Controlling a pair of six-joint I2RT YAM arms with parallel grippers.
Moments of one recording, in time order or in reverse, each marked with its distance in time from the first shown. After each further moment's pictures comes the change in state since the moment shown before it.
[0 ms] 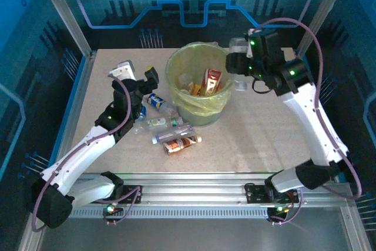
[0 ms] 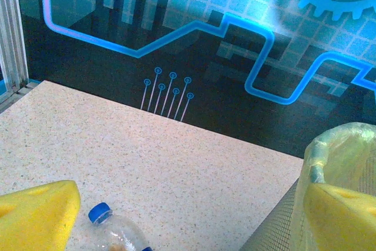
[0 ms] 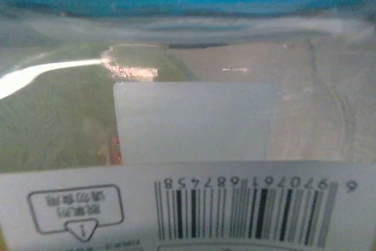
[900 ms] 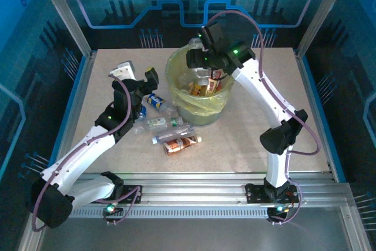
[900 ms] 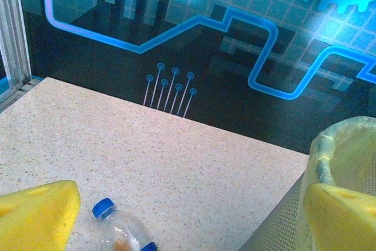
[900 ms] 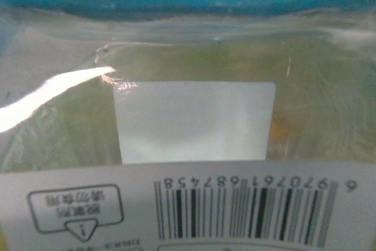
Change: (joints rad) left arm 0.004 0.000 0.000 -0.018 0.003 0.000; right arm 0.153 0.457 0.351 -0.045 -0.016 0.122
